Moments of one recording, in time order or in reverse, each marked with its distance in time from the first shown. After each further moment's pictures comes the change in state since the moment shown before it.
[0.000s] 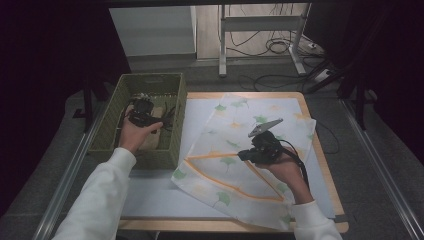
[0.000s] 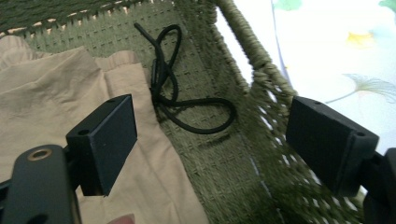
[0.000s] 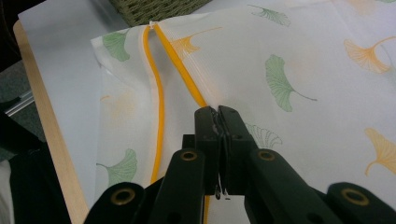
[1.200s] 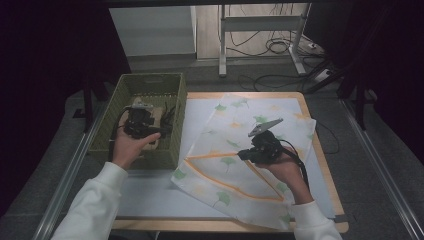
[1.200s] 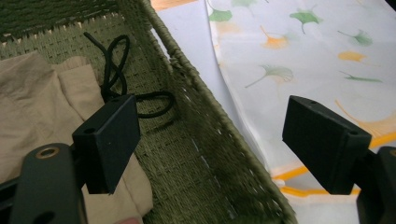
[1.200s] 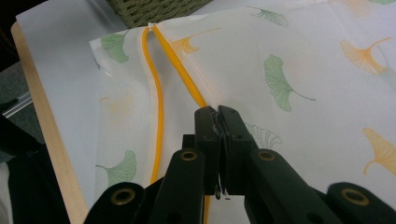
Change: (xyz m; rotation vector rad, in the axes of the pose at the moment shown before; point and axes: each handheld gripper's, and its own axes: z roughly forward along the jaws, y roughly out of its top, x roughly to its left) left arm -0.029 -0.024 -0.049 -0.089 -0.145 0.044; right arm 0.001 0.001 -0.001 -0.004 -0.008 0.002
